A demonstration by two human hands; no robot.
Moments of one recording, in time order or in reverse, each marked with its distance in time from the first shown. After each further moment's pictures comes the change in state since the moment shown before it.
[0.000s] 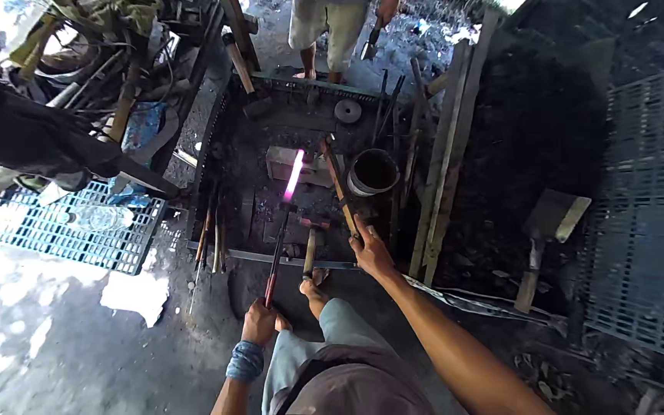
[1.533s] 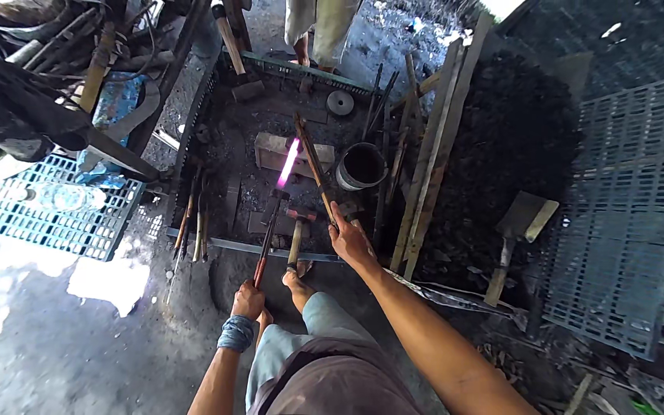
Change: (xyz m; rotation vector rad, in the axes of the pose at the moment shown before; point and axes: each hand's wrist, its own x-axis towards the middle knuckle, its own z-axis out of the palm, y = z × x) left_hand 0.032 0.010 0.015 0.046 -0.031 -0.049; right_hand 0.018 -0.016 0.018 -0.278 -0.033 -0.011
